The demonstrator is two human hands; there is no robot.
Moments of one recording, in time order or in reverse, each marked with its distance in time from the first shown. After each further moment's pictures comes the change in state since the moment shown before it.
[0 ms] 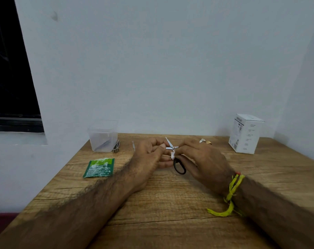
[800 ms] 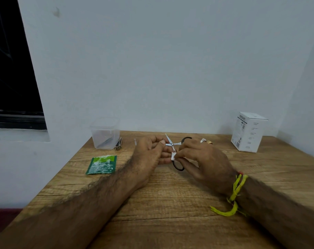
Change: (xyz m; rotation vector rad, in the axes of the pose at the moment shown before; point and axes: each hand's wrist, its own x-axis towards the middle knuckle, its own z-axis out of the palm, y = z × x) left_hand 0.001 0.002 0.001 0.018 0.066 0.016; right_hand -0.002 -0.002 0.002 0.064 0.047 -0.029
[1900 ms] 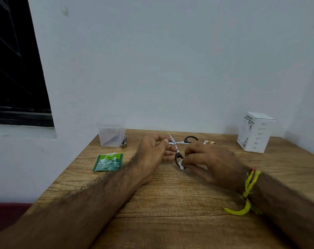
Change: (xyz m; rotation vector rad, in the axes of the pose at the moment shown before) left_hand 0.007 -0.004 -0.007 0.045 0.079 -0.038; right_hand 0.000 0.005 -0.015 -0.014 -0.197 -0.134
